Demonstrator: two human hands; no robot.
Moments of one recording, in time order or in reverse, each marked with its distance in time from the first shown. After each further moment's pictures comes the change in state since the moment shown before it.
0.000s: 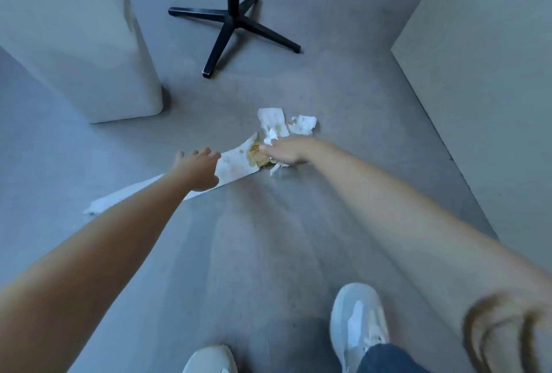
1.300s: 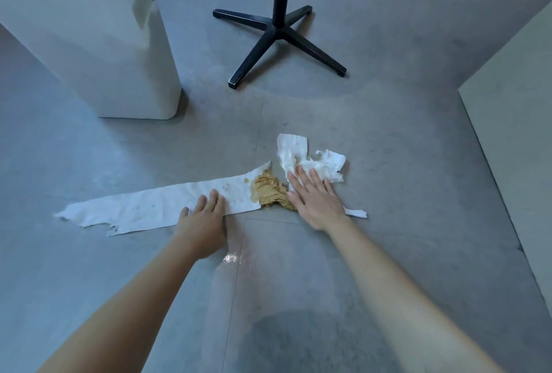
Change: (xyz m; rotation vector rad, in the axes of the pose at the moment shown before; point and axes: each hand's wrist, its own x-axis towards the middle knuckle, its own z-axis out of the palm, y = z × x) left_hand 0.023 0.053 0.065 -0.172 -0.055 -0.218; right_hand 0.130 0.098 0.074 -0.066 0.259 -0.233
